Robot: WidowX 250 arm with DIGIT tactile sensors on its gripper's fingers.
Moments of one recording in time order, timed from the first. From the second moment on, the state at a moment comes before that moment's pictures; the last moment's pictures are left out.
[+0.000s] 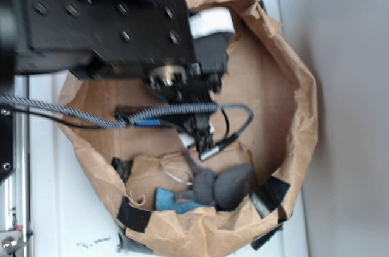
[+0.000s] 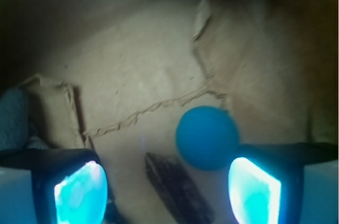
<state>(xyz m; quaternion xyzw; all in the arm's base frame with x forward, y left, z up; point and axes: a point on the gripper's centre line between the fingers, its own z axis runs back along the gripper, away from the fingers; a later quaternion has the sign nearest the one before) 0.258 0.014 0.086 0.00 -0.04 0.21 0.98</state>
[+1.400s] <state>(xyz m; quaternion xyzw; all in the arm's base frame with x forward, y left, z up) 0.256 0.023 0.100 -0.03 -0.04 0.21 0.98</state>
